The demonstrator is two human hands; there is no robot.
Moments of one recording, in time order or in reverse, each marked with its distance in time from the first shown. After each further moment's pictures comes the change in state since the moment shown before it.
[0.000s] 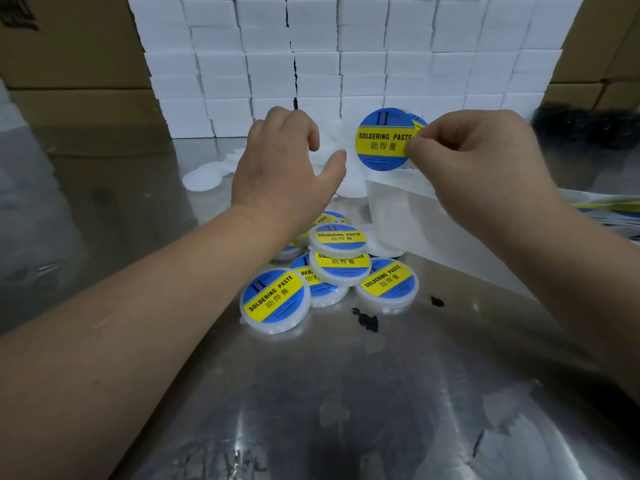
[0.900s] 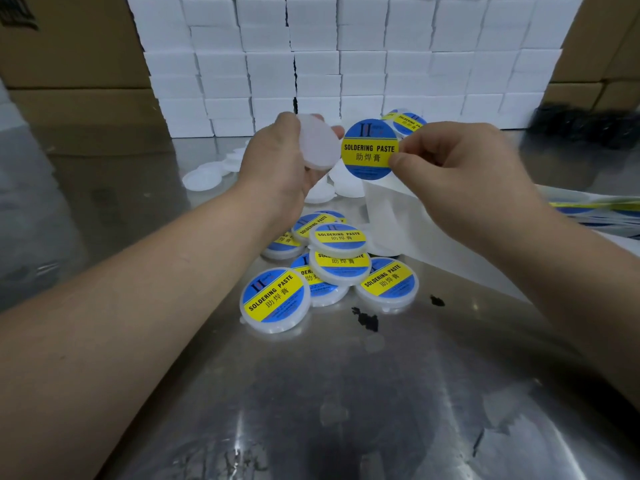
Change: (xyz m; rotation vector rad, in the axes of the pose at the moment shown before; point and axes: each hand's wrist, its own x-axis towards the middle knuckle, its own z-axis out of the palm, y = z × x) left_hand 0.018 0.015 -0.002 -1.348 -0.055 -0.747; right_hand -0.003 0.002 0.005 0.015 -0.138 -0.061
